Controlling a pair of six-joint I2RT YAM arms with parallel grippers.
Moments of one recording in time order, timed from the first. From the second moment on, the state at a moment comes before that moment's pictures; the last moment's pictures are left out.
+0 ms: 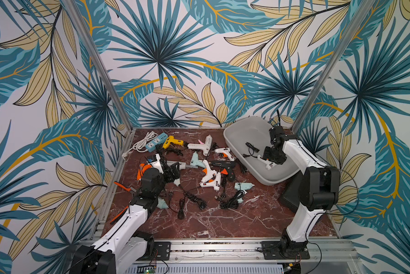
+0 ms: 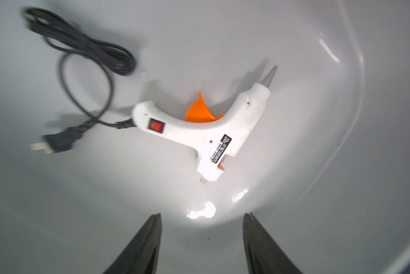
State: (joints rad) left arm -0.21 0.97 0.42 0.23 0.00 -0.52; right arm 0.04 1.79 1.54 -0.94 0.17 0.37
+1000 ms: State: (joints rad) left arm -0.21 0.93 0.38 0.21 -0.08 -0.54; right arm 0.50 1.95 1.53 -0.92 0.02 0.31
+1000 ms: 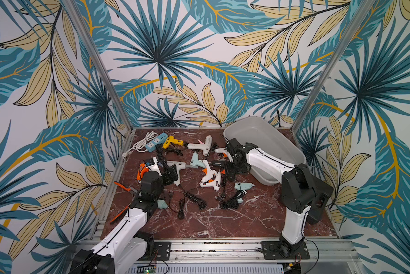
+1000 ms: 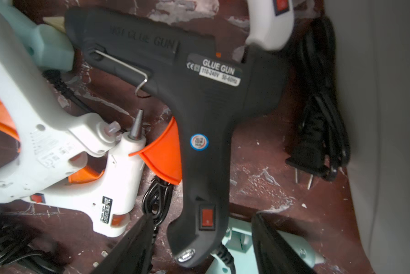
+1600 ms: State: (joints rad) left arm -0.21 0.93 0.37 0.21 -0.09 -0.54; right arm 0.50 2.05 1.56 -0.95 0.02 0.27
